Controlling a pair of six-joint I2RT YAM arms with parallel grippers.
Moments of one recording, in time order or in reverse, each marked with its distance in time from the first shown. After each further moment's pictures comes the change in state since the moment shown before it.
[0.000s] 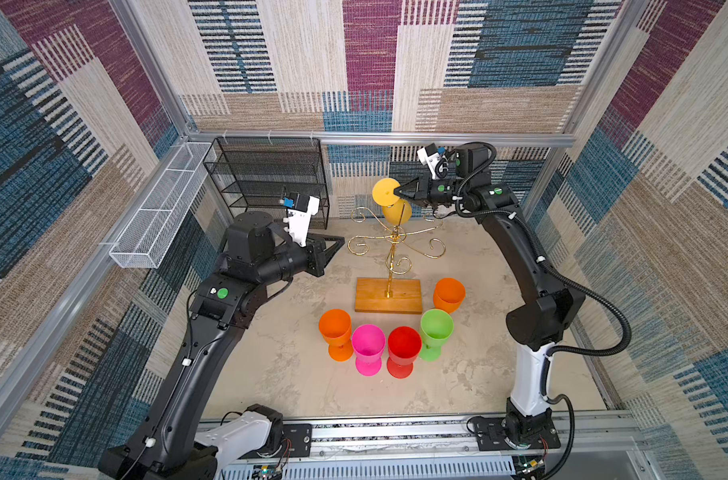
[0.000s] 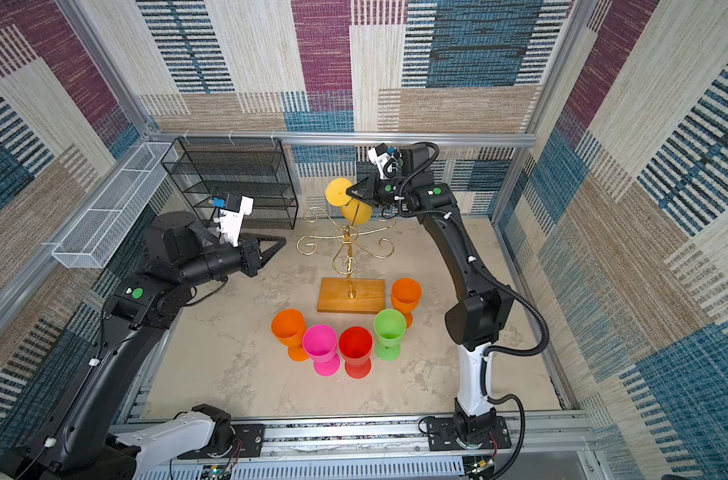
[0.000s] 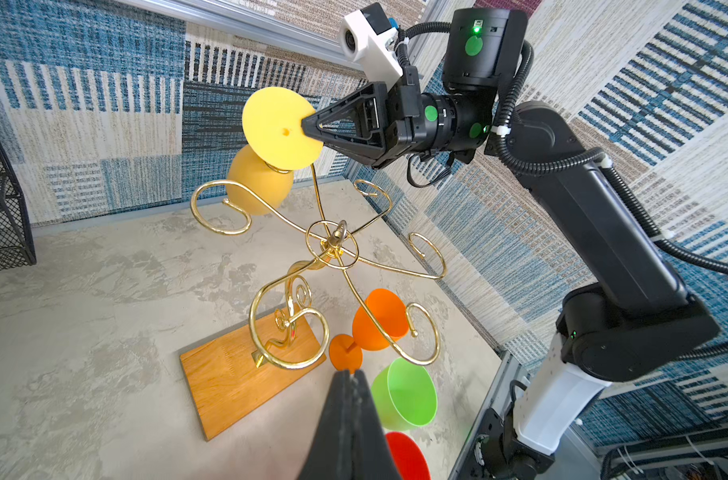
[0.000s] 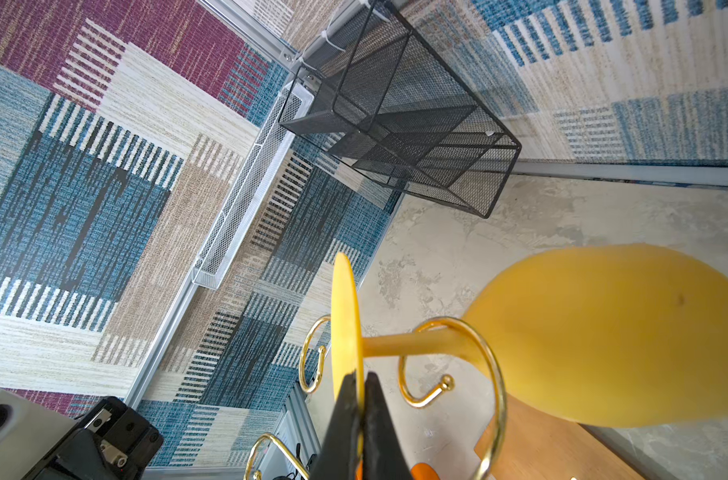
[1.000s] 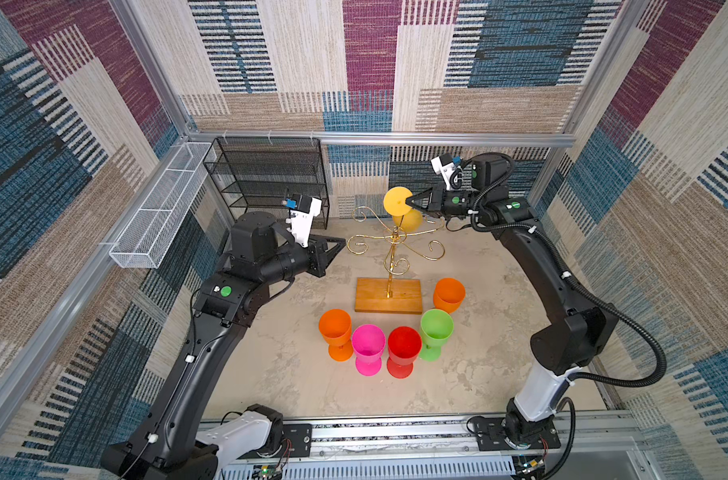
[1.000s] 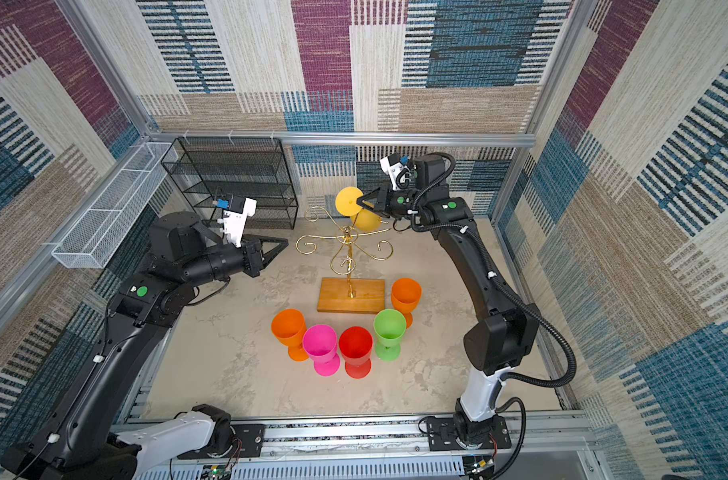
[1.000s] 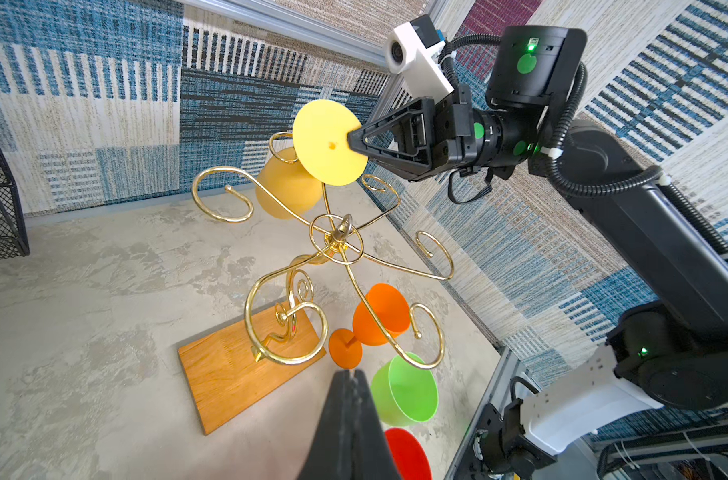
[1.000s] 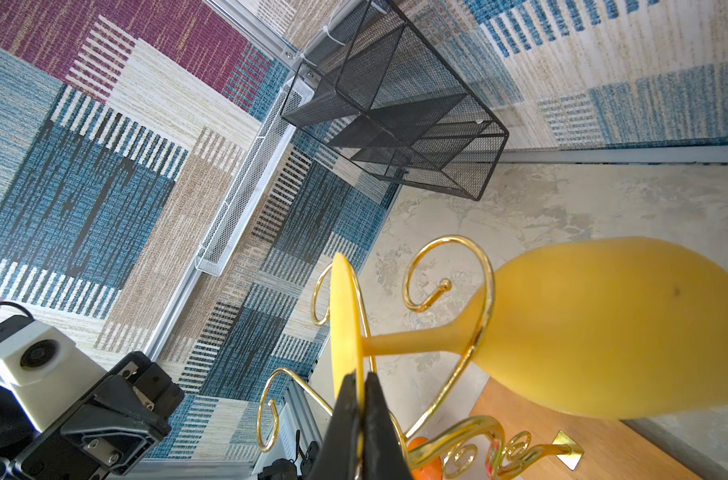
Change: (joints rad) left arm 0.000 0.010 -0.013 0.000 0.006 -0.004; right arm -0.016 -0.237 -0.336 0.115 -0.001 -0.008
